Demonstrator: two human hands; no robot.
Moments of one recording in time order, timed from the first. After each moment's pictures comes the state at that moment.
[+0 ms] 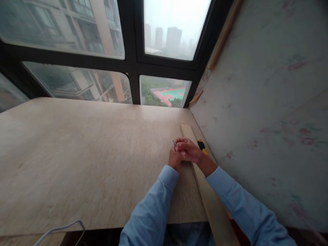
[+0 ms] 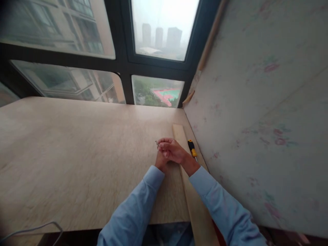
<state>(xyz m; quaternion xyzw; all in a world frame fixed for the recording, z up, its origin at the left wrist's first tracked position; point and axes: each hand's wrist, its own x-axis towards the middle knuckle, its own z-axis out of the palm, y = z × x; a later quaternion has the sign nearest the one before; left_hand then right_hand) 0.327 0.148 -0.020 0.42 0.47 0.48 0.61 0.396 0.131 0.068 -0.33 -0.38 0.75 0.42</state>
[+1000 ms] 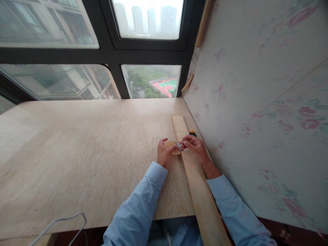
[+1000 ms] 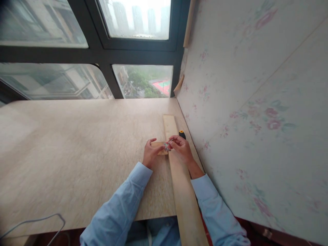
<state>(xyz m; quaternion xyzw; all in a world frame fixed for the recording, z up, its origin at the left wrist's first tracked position) 0.330 0.135 -0.034 0.46 0.55 0.46 0.52 0.482 0.103 0.001 -0.50 -0.45 0.47 0.57</state>
